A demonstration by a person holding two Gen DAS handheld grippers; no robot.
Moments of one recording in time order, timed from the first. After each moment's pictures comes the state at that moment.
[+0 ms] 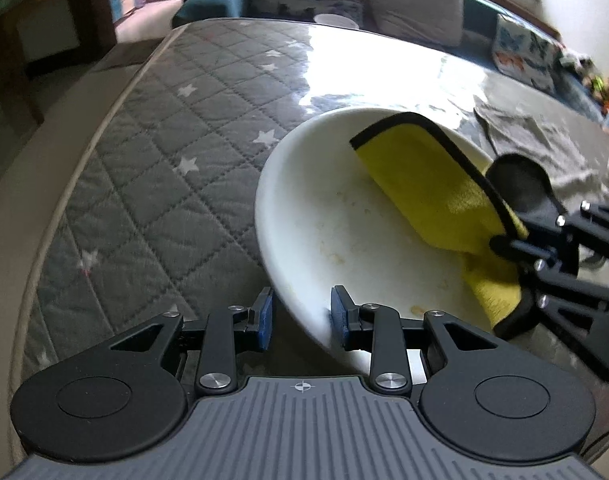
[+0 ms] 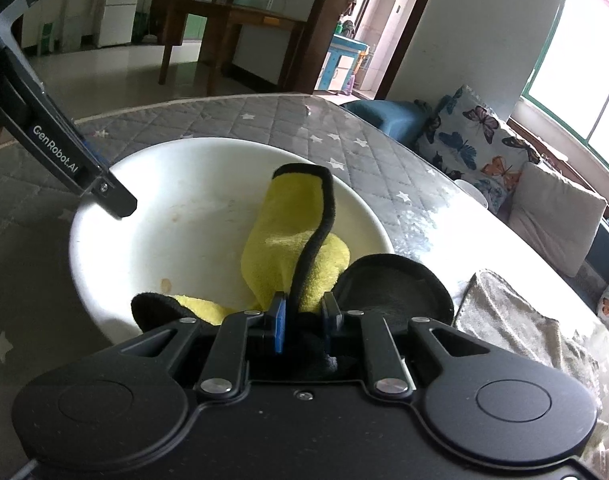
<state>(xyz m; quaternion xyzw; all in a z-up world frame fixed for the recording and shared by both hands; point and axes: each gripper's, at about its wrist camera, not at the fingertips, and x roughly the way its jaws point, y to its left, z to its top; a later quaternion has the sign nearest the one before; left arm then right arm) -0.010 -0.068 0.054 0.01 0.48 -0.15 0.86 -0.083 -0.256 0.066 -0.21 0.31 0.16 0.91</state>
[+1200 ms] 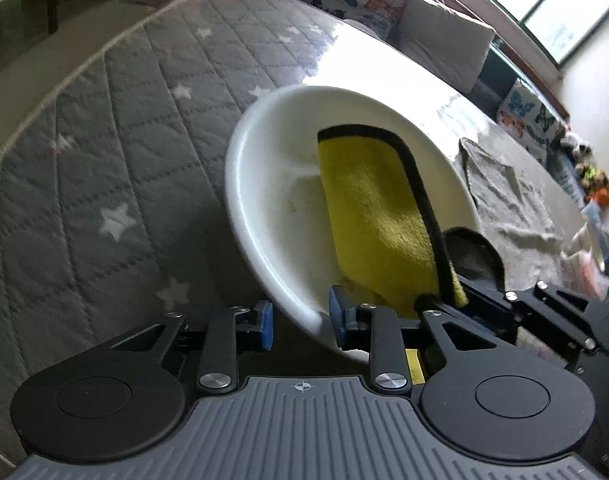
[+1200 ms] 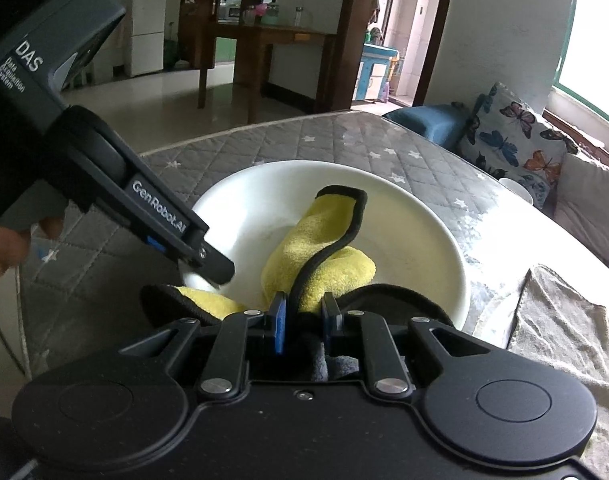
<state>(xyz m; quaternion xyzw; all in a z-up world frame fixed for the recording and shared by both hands) -0.032 -0.065 0.046 -0.12 0.50 -0.13 0.85 -0.106 -0.241 0.087 -0.16 0.31 0.23 0.91</state>
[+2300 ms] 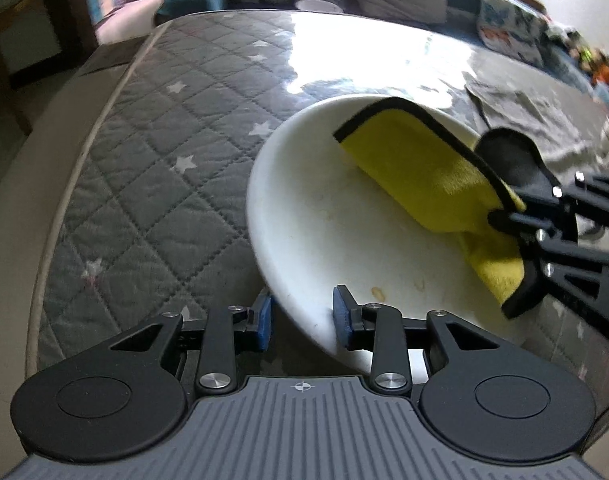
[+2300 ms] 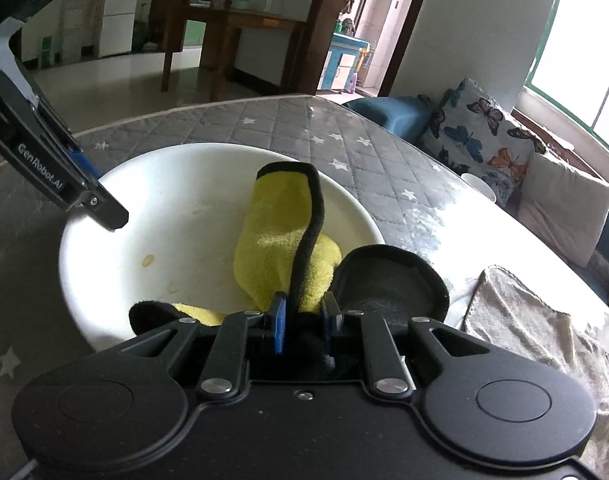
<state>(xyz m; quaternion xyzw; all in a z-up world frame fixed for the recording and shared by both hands) -0.005 -0.062 0.055 0.04 0.49 -0.16 0.85 -0.069 -0.264 0.066 -0.19 0.31 0.17 0.91</state>
